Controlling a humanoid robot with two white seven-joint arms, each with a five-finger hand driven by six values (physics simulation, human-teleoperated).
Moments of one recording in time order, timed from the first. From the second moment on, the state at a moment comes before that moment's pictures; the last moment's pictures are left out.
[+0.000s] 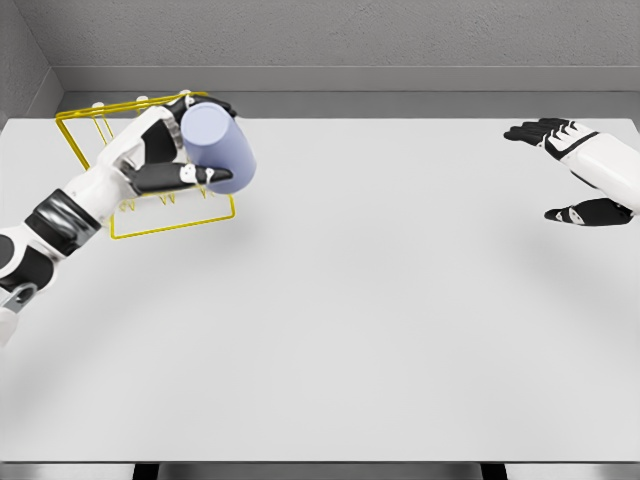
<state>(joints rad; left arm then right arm) -0.51 0.77 -0.69 -1.63 0.83 -0.19 -0.14 -0.20 -0.66 -0.11 -1.60 0.29 -0.61 0.56</state>
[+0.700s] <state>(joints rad) -0.52 0.83 -0.66 -1.58 0.87 -0.20 -0.14 -0.20 -0.65 -0.11 -1.58 0.29 -0.61 0.56</state>
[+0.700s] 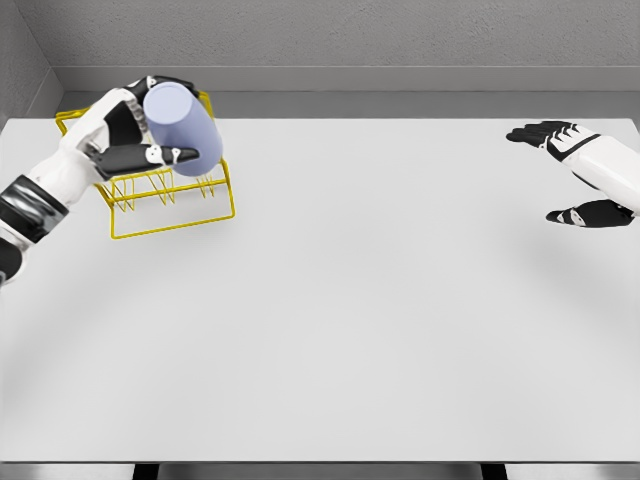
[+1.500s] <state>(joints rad) -0.53 0.82 -0.66 -1.54 0.88 -0.20 -0.14 -0.20 -0.64 -0.11 -1.58 0.29 -0.61 0.56</state>
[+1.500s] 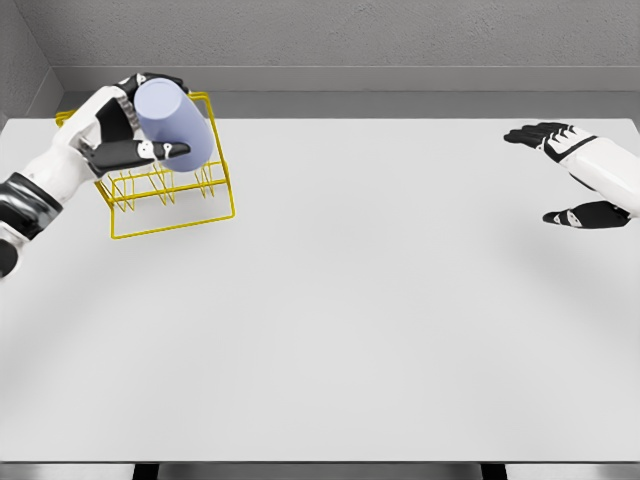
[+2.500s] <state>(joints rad) -0.55 0.78 -0.68 -1.50 0.86 -0.19 -0.14 -0.20 -0.64 -0.11 -1.57 0.29 -0.61 0.56</state>
